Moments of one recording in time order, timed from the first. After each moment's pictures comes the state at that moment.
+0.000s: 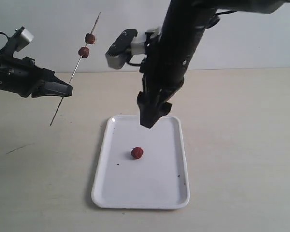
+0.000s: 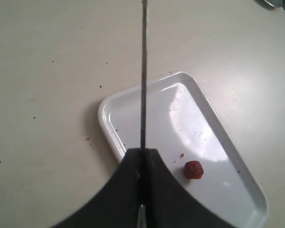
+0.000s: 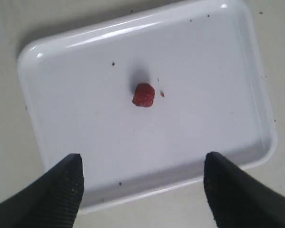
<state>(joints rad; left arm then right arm) -0.02 1.89 -1.18 -1.22 0.90 1.24 0.46 1.96 -1.67 0.17 1.16 -0.72</state>
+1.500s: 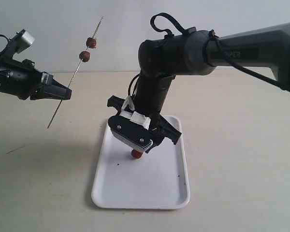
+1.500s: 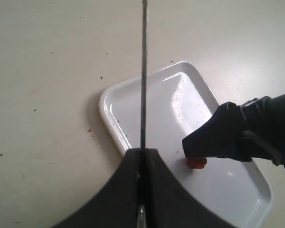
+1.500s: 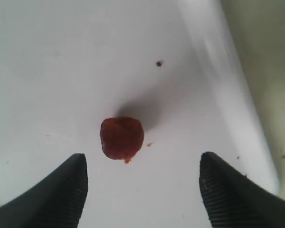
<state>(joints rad) -0.01 1.89 -1.18 -1.18 0.90 1.24 0.49 2.22 -1.67 0.17 0.92 -2.07</state>
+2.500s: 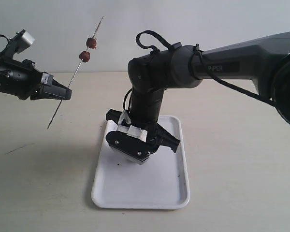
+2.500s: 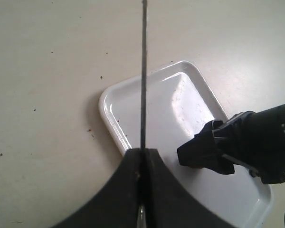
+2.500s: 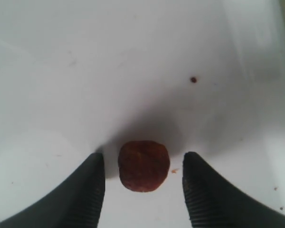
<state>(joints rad) -0.01 1.89 -1.18 -1.18 0.90 1.24 0.53 2.27 -1.67 0.07 0.92 -2.01</state>
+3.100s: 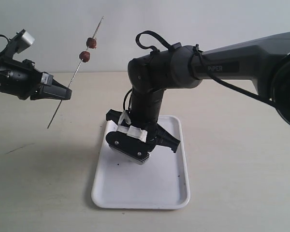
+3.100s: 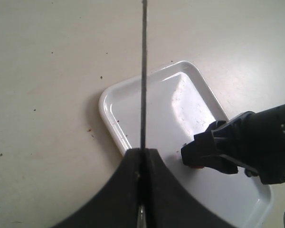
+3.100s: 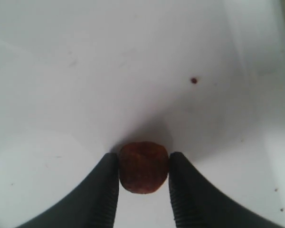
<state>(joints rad) -0.01 1.89 -1.18 -1.18 0.90 1.24 0.53 2.27 -1.67 0.07 0.92 -2.00</state>
